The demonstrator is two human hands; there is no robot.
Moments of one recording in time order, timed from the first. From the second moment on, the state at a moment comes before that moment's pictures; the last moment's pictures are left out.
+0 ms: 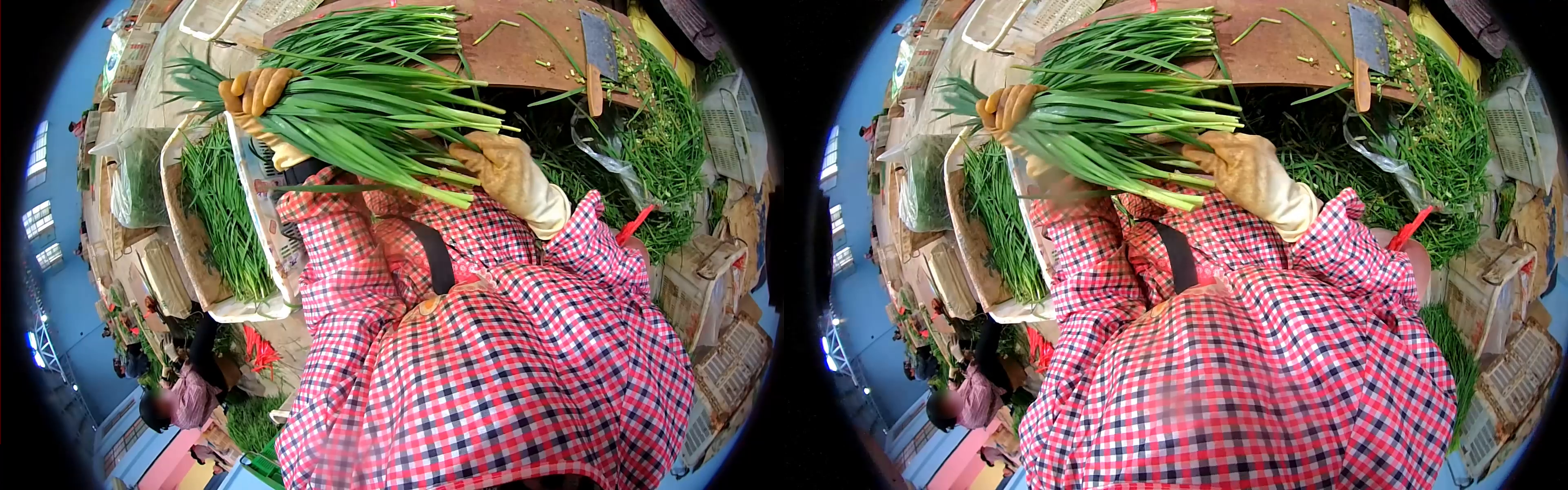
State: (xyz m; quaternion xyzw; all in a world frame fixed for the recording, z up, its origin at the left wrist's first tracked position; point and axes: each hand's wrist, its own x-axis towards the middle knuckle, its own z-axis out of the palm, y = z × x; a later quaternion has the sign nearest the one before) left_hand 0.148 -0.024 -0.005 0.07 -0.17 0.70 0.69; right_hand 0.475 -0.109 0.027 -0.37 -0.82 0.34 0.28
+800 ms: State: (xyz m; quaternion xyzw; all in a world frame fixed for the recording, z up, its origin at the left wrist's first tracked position) left_hand 0.120 0.001 -0.019 0.28 -0.37 0.61 0.64; right_hand 0.461 -0.108 0.030 -0.37 -0.82 0.36 0.25
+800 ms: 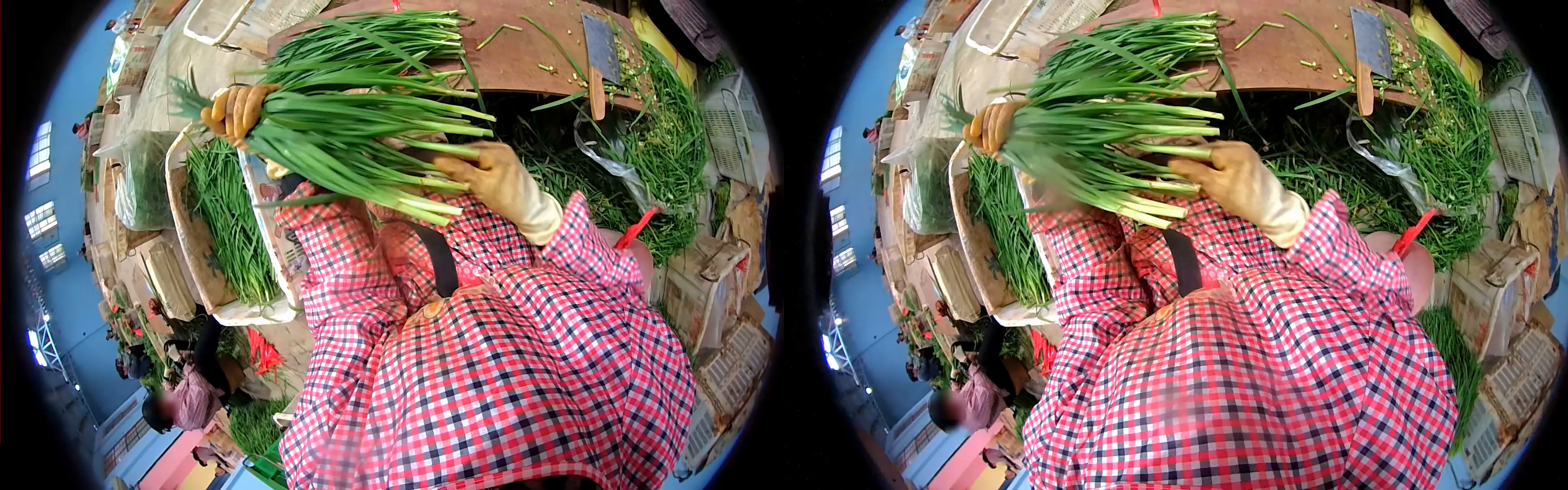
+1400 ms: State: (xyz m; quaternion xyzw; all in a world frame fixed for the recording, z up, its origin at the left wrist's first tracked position) left_hand 0.124 -0.020 0.015 0.30 -0.38 0.64 0.60; right_hand 0.487 -0.057 -0.009 -0.48 -0.56 0.63 0.24
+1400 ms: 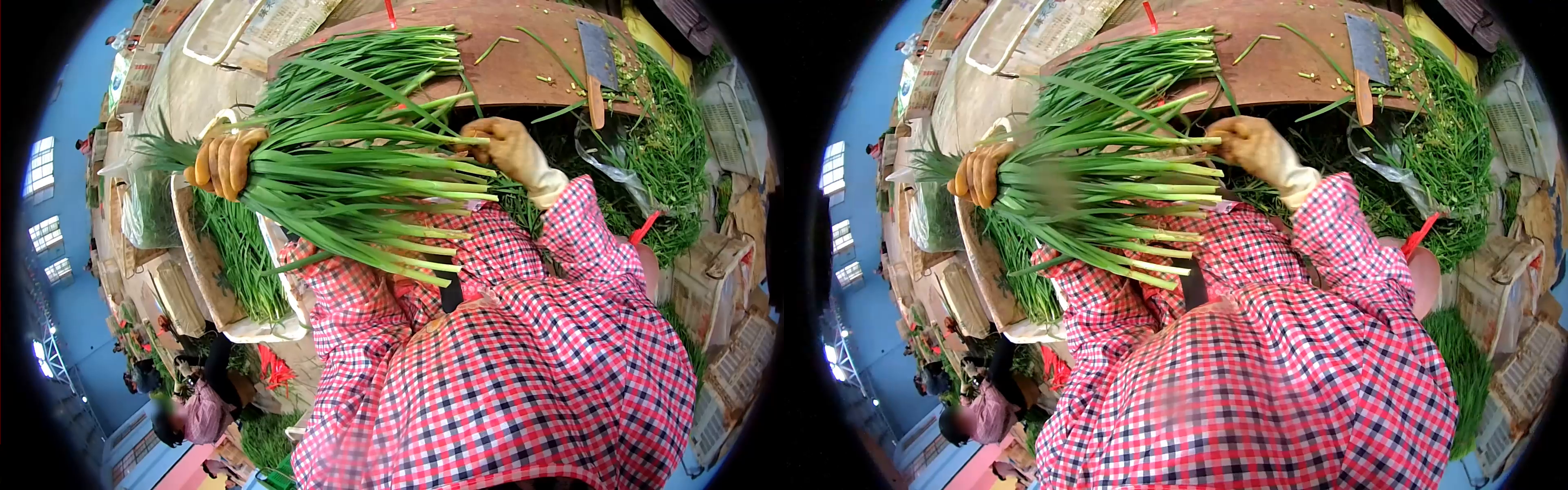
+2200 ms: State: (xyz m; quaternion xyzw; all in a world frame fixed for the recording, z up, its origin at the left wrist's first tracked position) left_hand 0.137 -0.033 0.023 0.30 -0.43 0.63 0.58; right_hand 0.550 -0.038 -0.012 -0.46 -0.63 0.61 0.11
